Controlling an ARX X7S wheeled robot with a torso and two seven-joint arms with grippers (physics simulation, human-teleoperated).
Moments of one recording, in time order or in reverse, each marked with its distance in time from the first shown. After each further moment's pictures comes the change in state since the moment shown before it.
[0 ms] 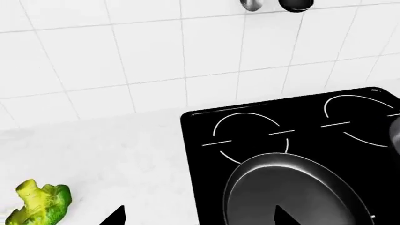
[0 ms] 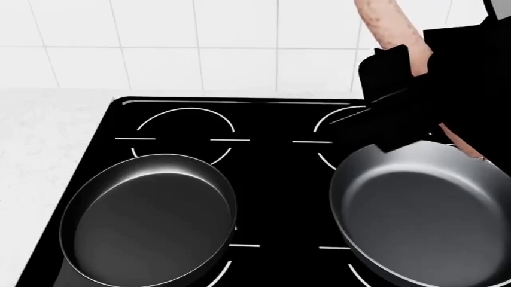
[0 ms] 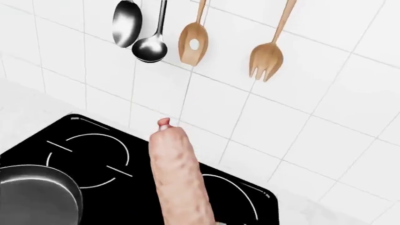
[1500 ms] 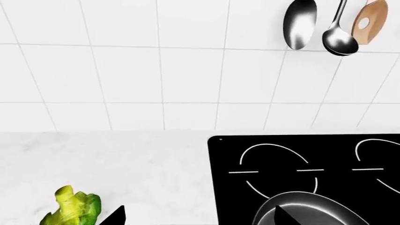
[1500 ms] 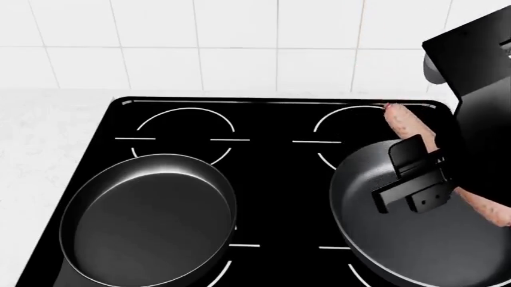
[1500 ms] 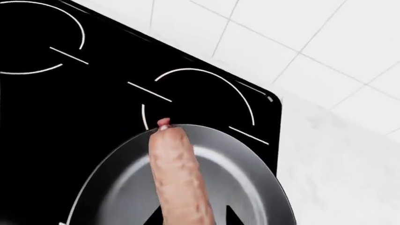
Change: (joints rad) left arm 0.032 -0.018 -0.046 -0.069 0.095 0.067 0.026; right arm -0.071 -0.041 -0.225 0.252 -0.322 0.149 -0.331
